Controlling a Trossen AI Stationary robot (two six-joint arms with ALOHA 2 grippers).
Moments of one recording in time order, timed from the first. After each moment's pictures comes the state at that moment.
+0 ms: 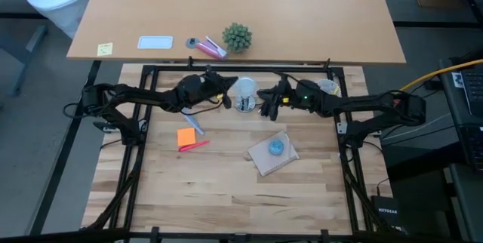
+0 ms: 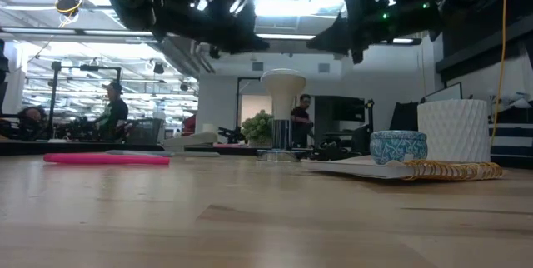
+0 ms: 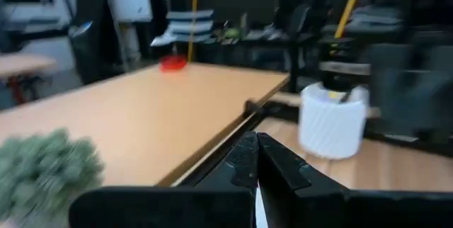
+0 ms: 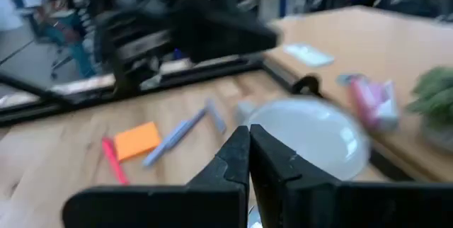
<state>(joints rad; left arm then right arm) 0.32 1.53 0.74 0.77 -0.24 0.03 -0.30 1.30 0.61 0.55 -0.01 0.08</state>
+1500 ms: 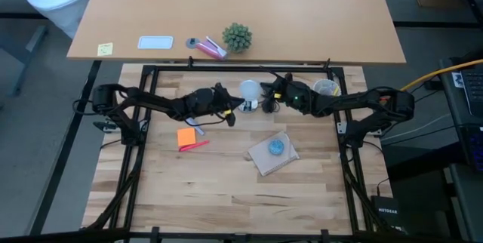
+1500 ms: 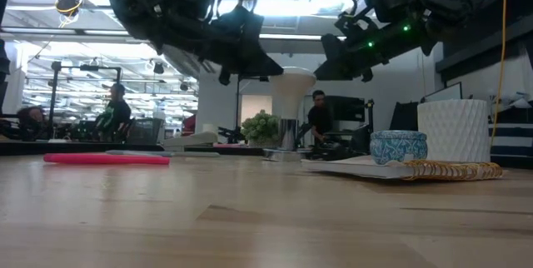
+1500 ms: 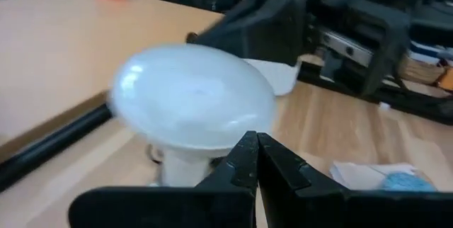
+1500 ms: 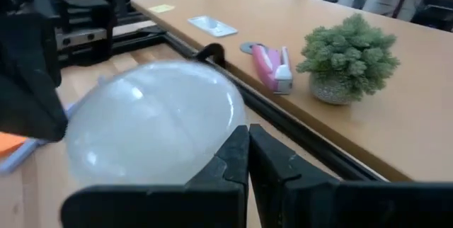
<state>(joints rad) 0.22 1.64 0.74 0.69 -0.16 -0.16 -0.30 1.45 0.61 0.58 0.30 0.07</state>
